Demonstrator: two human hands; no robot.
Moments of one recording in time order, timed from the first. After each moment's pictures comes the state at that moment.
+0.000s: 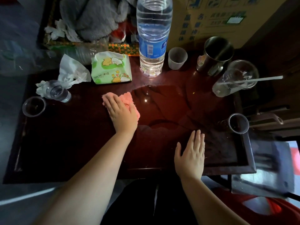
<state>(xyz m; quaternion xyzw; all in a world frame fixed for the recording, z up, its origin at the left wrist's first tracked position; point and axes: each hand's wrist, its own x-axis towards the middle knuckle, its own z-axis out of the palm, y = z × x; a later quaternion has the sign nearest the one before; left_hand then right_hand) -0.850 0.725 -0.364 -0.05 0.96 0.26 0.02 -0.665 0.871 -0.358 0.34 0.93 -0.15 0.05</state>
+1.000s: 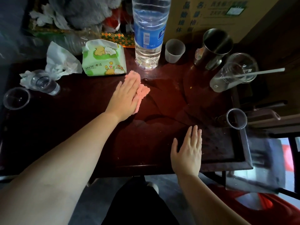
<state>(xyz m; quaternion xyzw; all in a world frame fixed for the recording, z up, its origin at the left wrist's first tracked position) -0.888 0.720 -0.364 0.32 0.93 0.17 0.06 -0.663 0.872 -0.361 0.34 0.93 -0.15 0.06</state>
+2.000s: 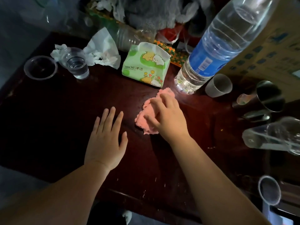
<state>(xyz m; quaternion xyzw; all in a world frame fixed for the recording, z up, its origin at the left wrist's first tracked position) -0.797 0.645 -0.383 0.01 0.99 0.12 0.06 -0.879 0.836 -0.357 -0.14 0.98 -0.13 0.03</state>
